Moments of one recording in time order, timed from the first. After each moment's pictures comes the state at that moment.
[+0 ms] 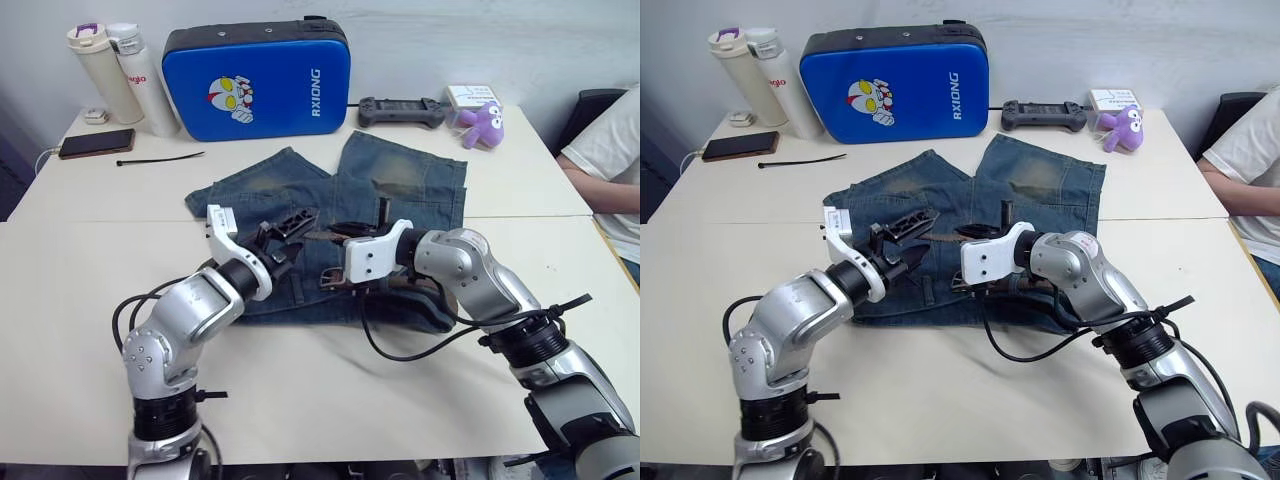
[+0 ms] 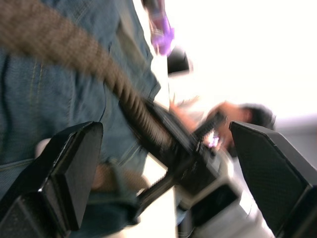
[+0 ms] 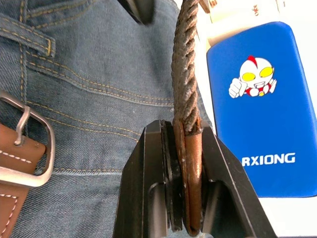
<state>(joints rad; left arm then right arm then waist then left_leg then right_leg) -0.39 0.12 0.19 -0.46 -1.96 0.70 1.03 -0.69 -0.57 0.40 0.02 -0.37 -0.21 0.69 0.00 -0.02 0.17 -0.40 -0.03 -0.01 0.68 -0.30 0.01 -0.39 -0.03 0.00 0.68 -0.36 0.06</state>
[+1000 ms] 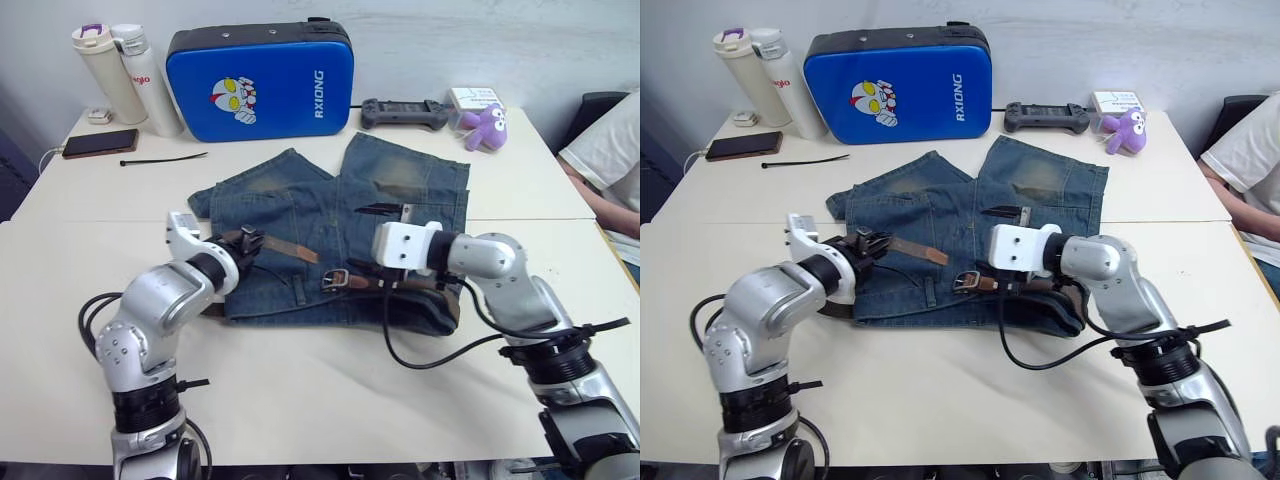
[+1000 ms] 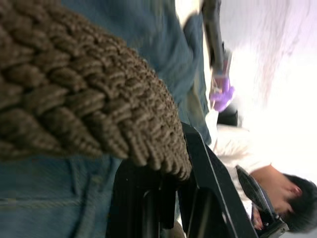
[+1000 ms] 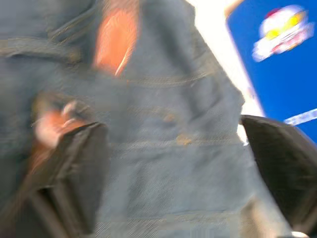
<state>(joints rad) -0.35 0.30 0.33 -0.40 -1.97 0.74 1.07 -0.57 -0.66 0.23 -0.15 -0.03 0.14 0.99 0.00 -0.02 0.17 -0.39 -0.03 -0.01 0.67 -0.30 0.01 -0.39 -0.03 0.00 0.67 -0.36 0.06</state>
